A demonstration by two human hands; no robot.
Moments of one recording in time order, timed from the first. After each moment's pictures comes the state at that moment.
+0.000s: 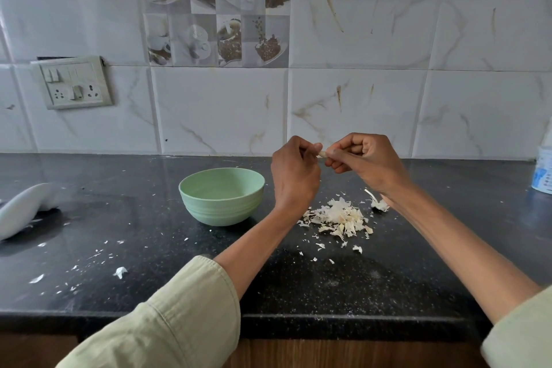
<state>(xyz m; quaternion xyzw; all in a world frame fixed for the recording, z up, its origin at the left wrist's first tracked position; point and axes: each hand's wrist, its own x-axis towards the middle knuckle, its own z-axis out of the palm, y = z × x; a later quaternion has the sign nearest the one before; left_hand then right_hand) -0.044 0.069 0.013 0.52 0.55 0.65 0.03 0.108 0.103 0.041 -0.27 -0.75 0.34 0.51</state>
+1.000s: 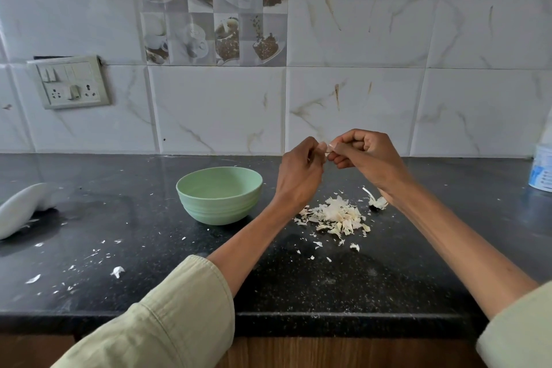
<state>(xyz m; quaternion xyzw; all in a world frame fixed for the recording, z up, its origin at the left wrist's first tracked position) -0.045 0.066 0.012 0.62 0.50 0.60 0.11 0.112 0.107 0.042 -0.28 -0.72 0.36 0.52</state>
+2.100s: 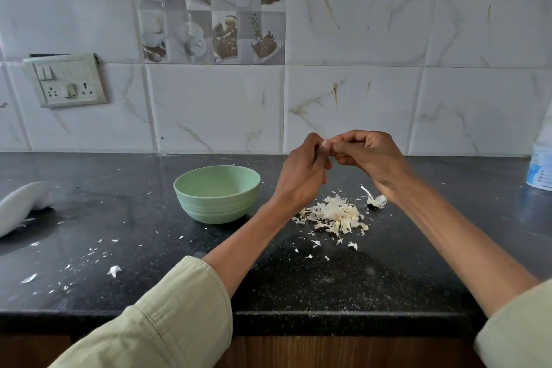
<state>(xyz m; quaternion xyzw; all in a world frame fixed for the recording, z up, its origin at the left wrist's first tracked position) -0.042 0.060 0.013 0.67 0.48 0.56 0.11 0.117 0.111 0.043 -0.27 -0.69 0.43 0.52</state>
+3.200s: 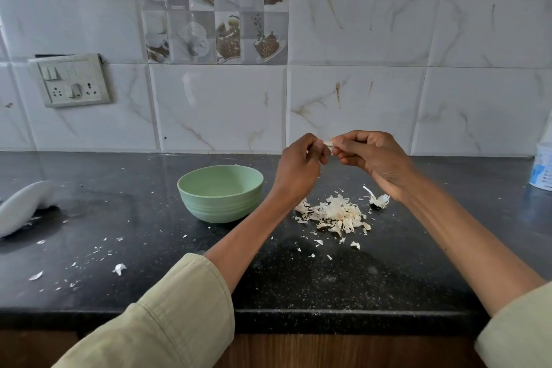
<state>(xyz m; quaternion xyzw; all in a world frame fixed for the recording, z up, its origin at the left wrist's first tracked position) -0.053 0.067 0.017 0.64 0.49 0.58 0.11 0.121 0.116 0.046 -0.25 -0.68 0.47 0.50</state>
